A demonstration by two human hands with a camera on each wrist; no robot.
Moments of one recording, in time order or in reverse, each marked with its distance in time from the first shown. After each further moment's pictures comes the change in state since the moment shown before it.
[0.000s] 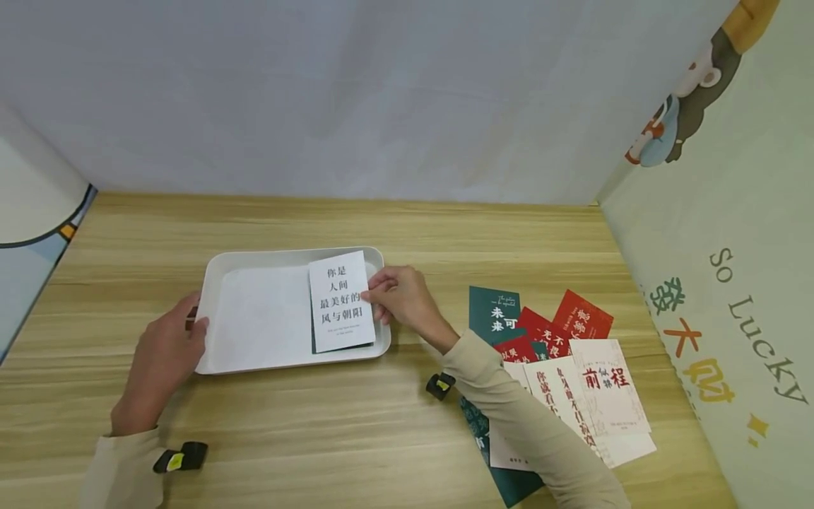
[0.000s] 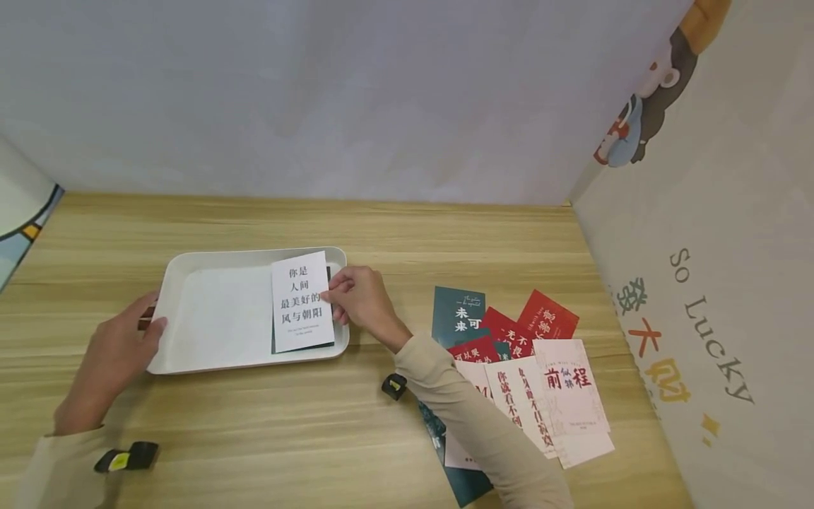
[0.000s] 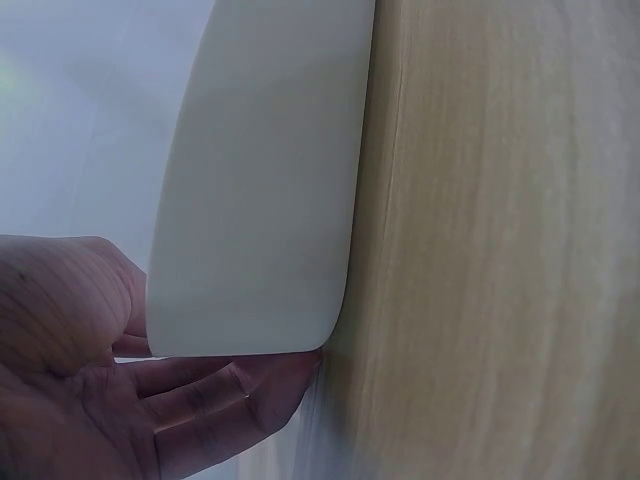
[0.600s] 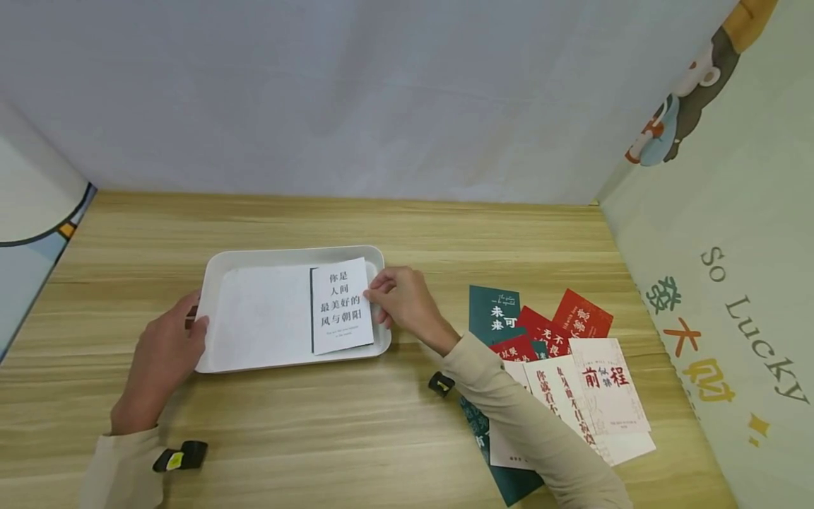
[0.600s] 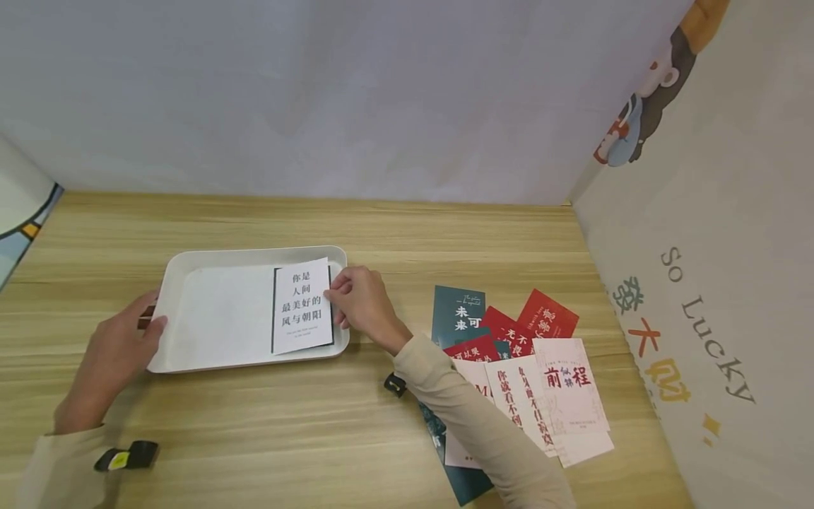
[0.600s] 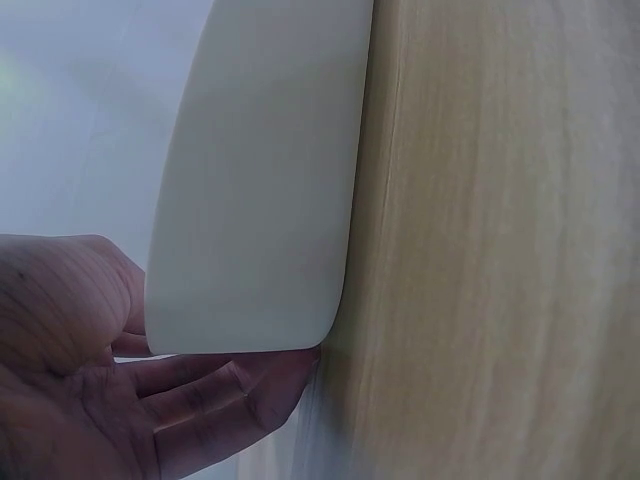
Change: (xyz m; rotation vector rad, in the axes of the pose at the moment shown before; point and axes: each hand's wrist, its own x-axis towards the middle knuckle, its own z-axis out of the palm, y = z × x) left_hand -0.001 -0.001 0.000 0.008 0.041 0.037; right_hand -0.007 -0.003 -0.001 -0.125 0.010 -0.048
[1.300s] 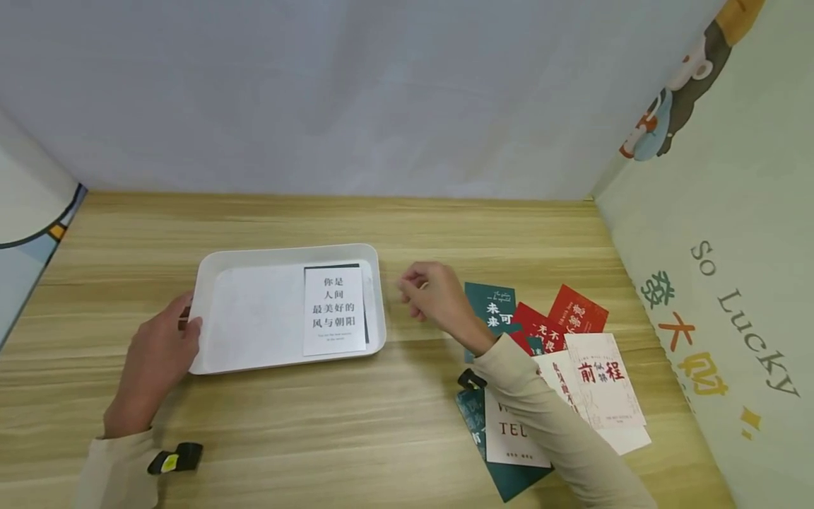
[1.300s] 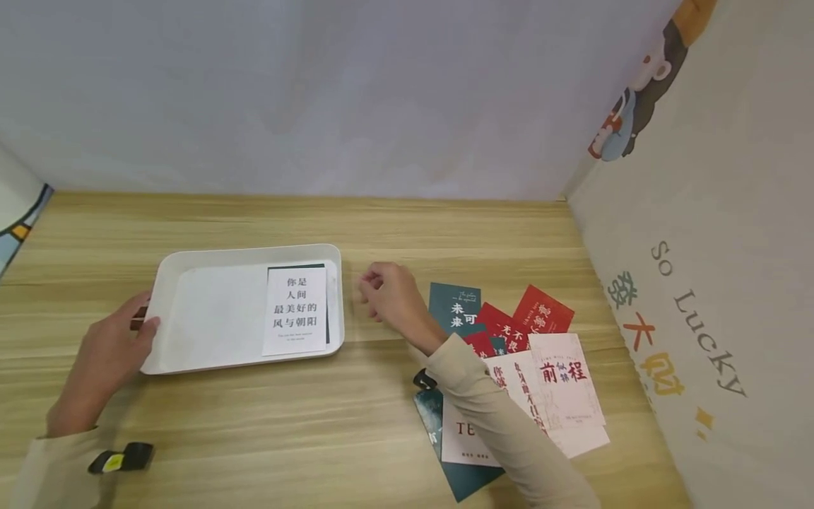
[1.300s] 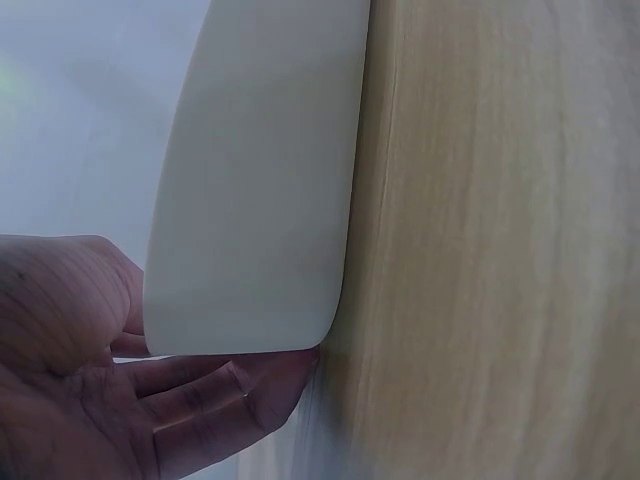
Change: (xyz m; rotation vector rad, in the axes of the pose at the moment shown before) left_hand 0.000 0.002 0.000 0.019 -0.025 -0.037; right_hand -0.020 0.011 -0.048 -0.080 0.041 -0.045
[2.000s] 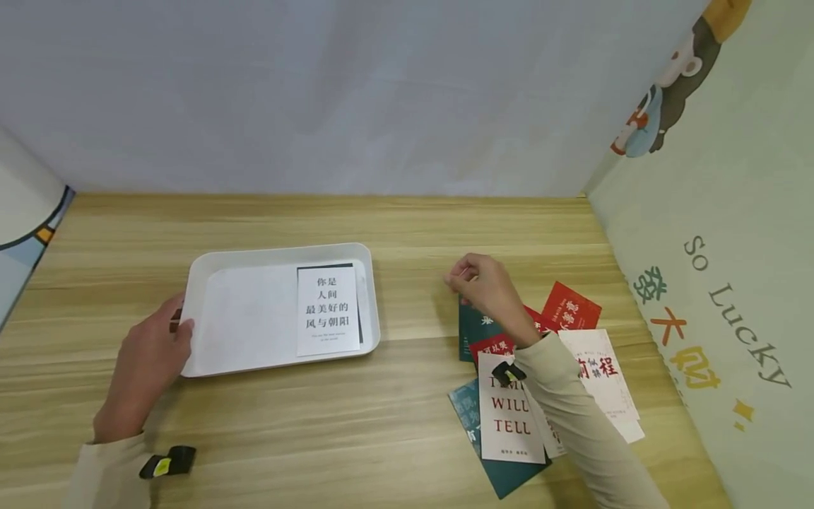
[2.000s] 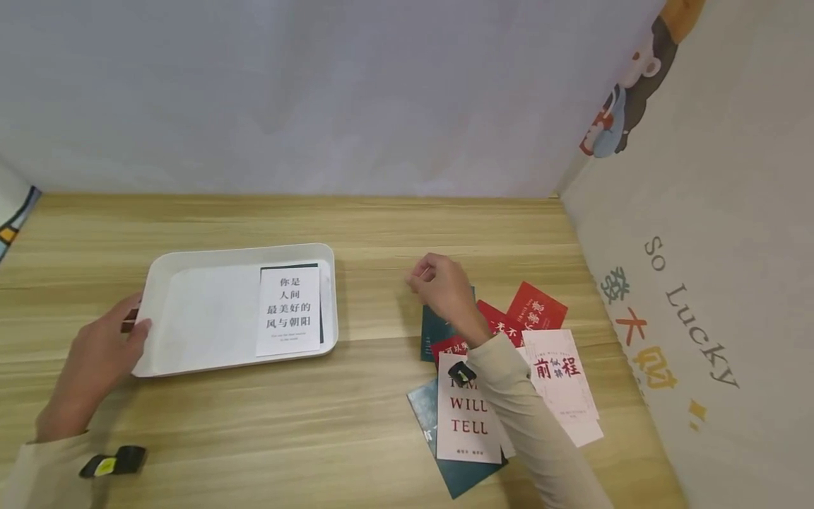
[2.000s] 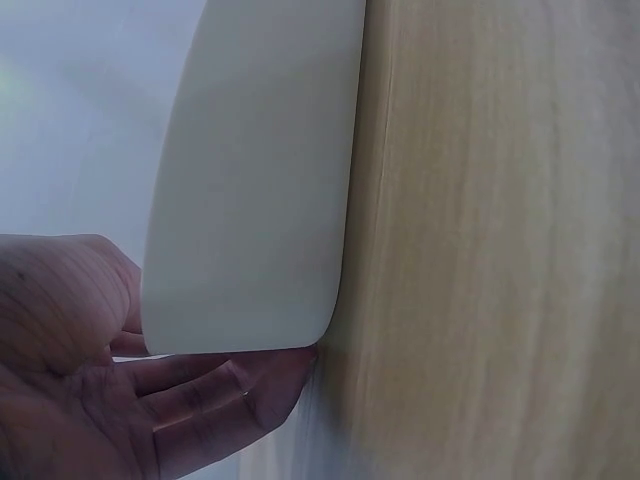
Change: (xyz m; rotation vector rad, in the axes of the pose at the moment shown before) left_hand 0.001 0.000 0.001 0.009 -0.008 -0.007; right_hand -0.018 0.030 -0.068 -0.141 0.086 0.148
